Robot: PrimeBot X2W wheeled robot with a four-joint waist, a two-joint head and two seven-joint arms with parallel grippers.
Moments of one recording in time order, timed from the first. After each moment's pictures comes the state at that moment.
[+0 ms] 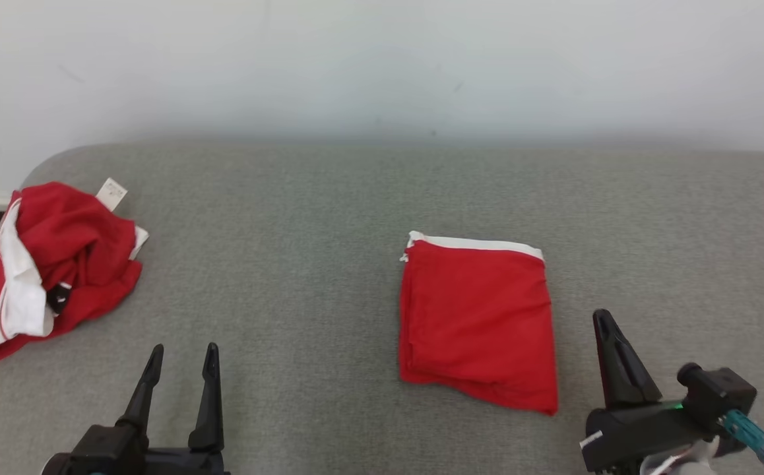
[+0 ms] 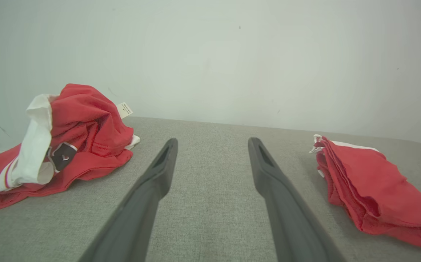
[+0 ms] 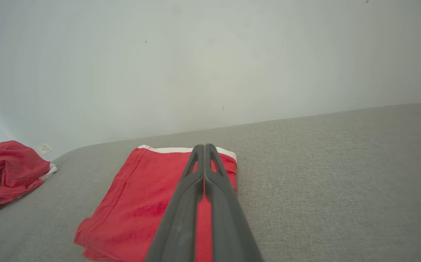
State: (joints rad) left arm -0.06 0.07 -0.03 0.17 -0.21 -0.13 -0.26; right arm -0.16 -0.14 0.16 0.29 0.39 0.13 -0.26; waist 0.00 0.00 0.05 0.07
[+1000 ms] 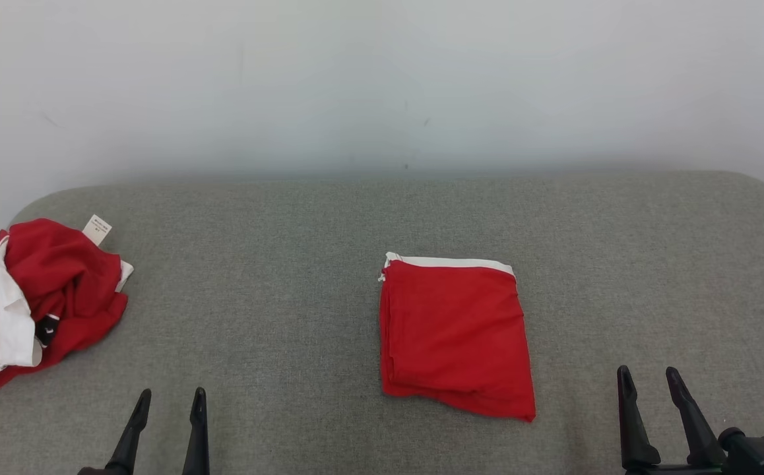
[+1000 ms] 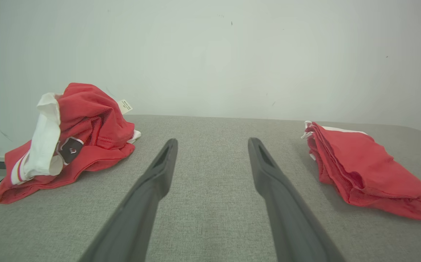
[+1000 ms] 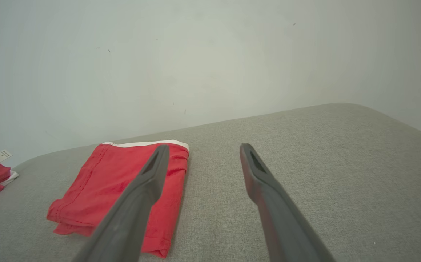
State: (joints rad) left arm 0.04 0.11 -0.01 0.15 -0.19 -0.13 -0.26; right arm 0.06 -0.10 0.01 0.17 0.30 0.13 -0.26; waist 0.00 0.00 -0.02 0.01
